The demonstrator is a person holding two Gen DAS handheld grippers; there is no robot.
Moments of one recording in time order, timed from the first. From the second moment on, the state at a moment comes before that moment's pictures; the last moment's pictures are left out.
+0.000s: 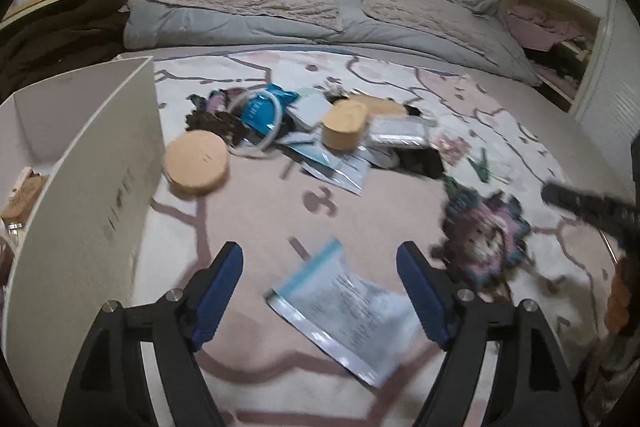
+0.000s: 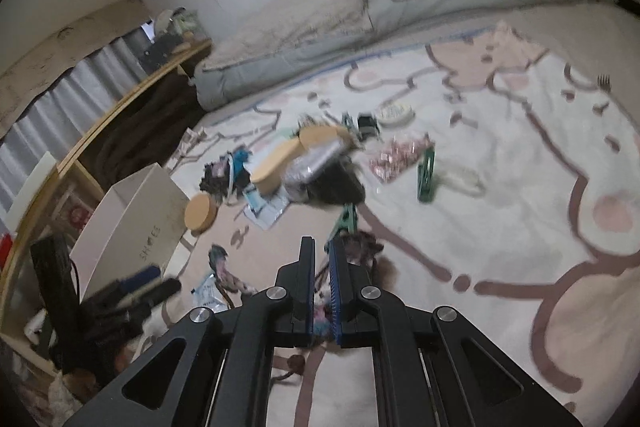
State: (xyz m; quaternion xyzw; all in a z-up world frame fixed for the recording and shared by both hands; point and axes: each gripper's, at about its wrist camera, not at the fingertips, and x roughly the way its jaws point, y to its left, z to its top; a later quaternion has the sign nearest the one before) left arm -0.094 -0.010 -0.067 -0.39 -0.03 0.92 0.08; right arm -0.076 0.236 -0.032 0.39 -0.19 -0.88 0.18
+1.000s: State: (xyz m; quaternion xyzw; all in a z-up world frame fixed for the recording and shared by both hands) left arm -0.107 0.001 -0.110 -0.49 -0.04 0.85 0.17; right arm -0.077 0.211 -0.054 0.44 -0.20 -0.84 0.23
